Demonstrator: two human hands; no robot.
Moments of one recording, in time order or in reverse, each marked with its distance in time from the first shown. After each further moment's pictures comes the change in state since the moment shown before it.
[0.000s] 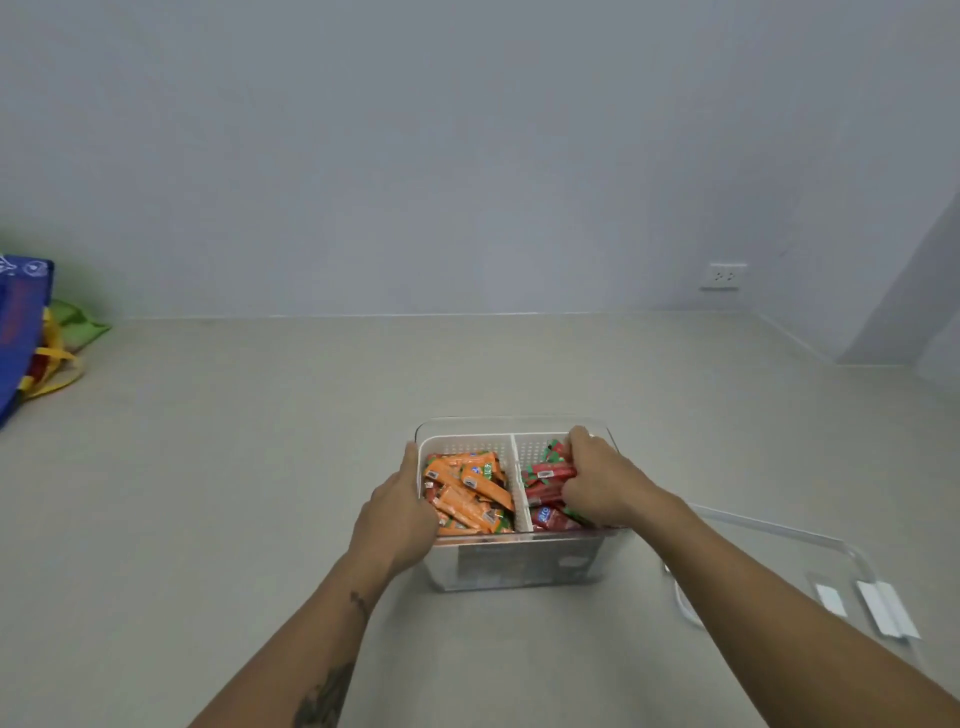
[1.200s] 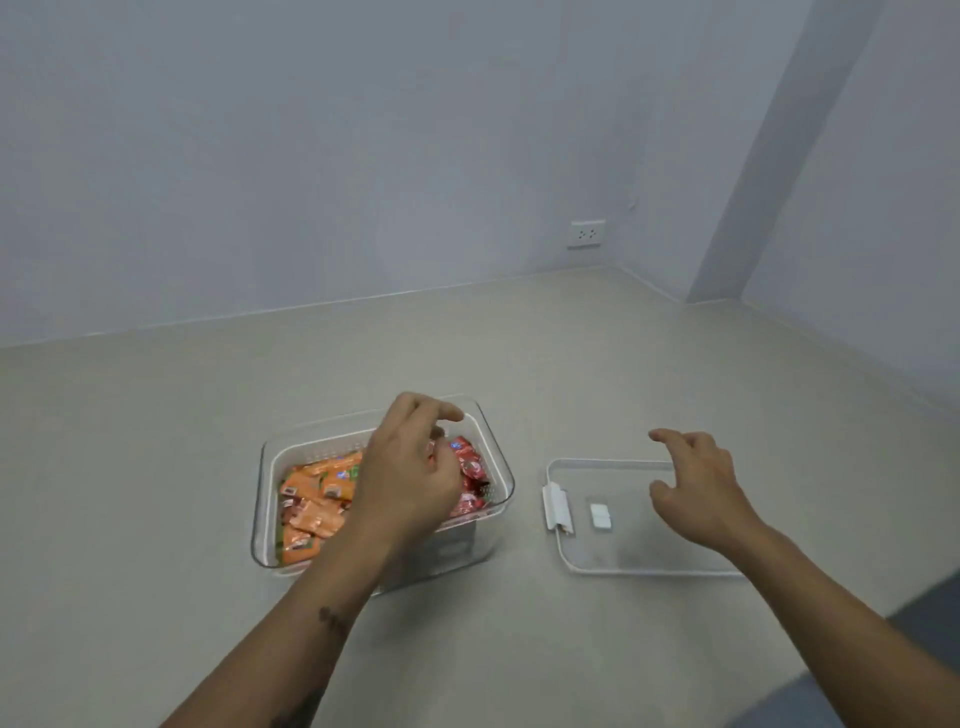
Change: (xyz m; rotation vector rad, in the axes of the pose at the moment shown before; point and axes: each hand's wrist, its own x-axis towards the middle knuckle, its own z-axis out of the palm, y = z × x) left_hand -0.014 0.133 0.050 -0.255 0.179 0.712; right_hand -0.088 0.207 -0.034 0.042 0.375 0.378
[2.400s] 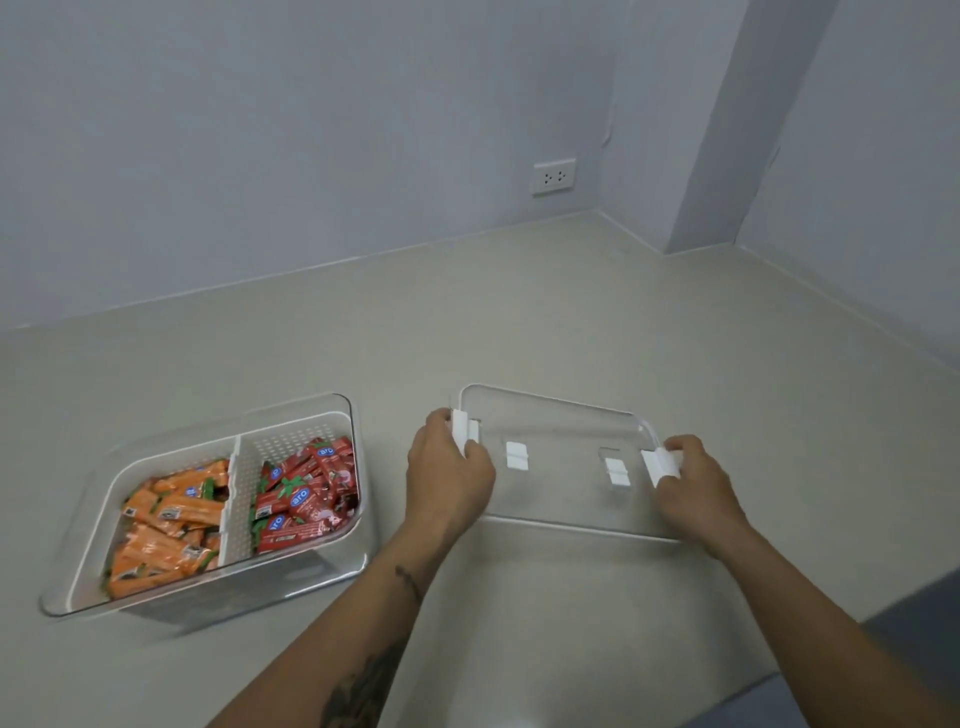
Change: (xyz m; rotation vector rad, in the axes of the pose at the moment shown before) left_hand 0.035 0.065 0.216 -0.030 -0.105 -0.595; right_hand 0.091 0.152 -0.001 0.308 -0.034 0.288
